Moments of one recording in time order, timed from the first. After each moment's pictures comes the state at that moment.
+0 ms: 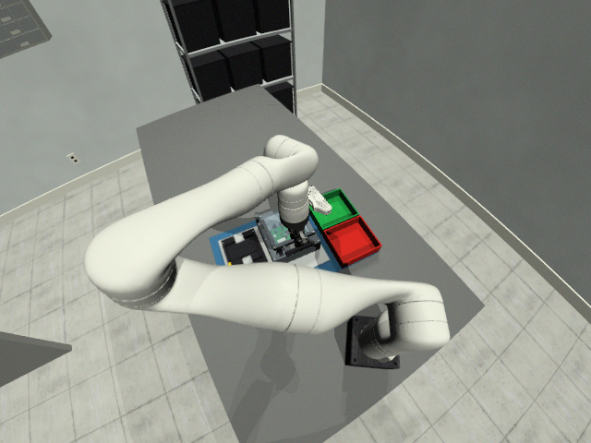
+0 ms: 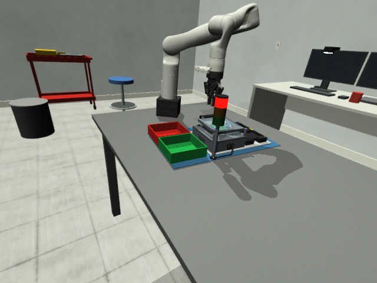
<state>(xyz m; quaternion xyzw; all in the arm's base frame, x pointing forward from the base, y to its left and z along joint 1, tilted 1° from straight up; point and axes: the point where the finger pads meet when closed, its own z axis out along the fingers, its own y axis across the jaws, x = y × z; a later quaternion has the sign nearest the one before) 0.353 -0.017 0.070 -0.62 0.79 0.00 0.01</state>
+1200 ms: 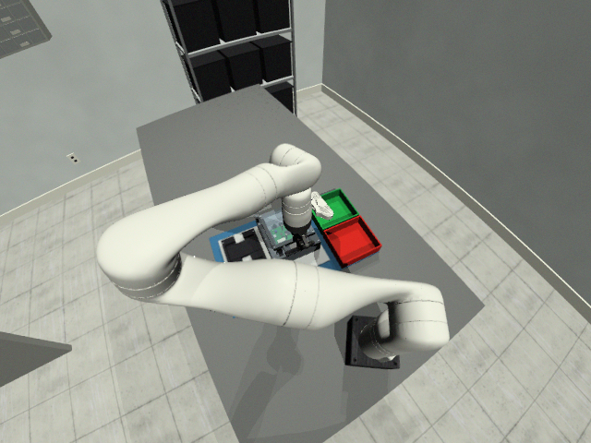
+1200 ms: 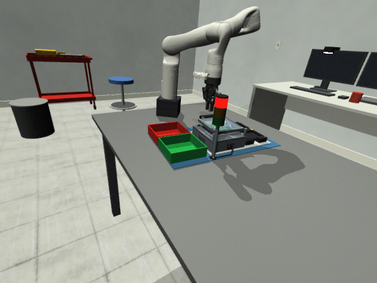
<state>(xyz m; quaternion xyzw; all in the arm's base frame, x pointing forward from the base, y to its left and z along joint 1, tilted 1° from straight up) 0.352 -0.024 0.045 -0.61 0.79 0.00 0.01</state>
